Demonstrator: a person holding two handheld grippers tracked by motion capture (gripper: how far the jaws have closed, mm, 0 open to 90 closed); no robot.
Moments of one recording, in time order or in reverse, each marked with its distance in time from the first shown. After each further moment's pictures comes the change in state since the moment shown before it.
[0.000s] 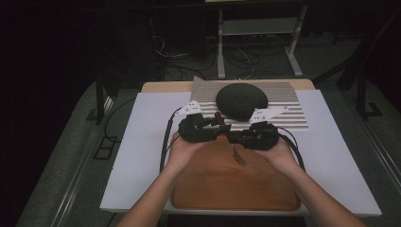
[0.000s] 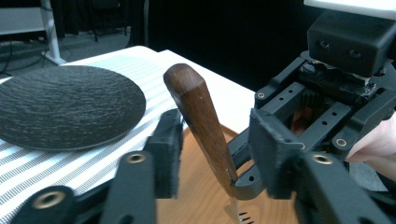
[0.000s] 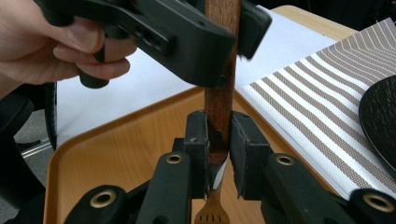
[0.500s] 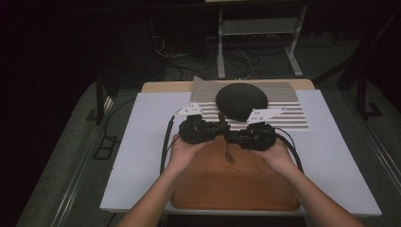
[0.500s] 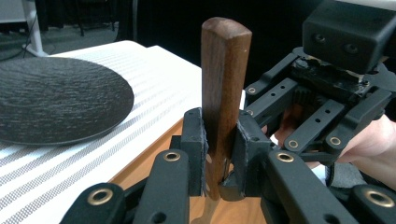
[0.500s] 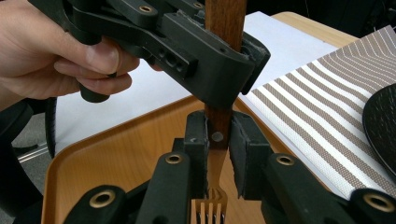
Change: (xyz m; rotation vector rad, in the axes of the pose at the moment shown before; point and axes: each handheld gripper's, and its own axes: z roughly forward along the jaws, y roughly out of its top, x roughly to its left) left arm 0.002 -0.004 0.000 -0.007 -0.052 -0.022; right arm 0.004 0.002 0.004 -0.021 -0.003 -0.007
